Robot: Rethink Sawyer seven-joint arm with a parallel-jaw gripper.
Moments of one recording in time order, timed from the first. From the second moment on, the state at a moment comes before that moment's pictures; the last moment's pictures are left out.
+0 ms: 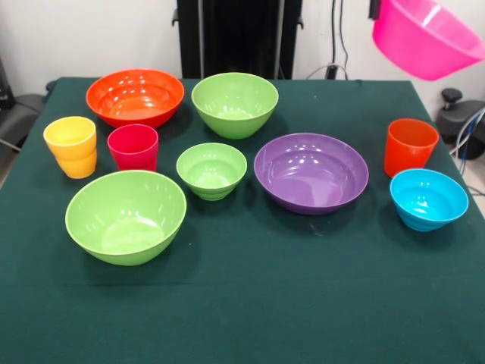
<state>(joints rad) 0.01 -1.13 0.08 2.35 0.07 0.10 1.96</state>
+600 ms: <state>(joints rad) -0.17 -1.20 0.21 2.43 0.10 0.10 1.96</state>
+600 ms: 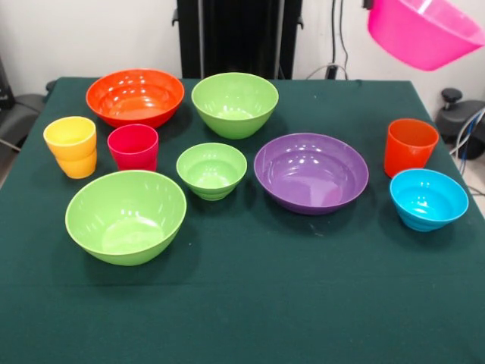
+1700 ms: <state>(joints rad) -0.34 -1.04 0.27 2.47 -0.08 -0.03 1.96</state>
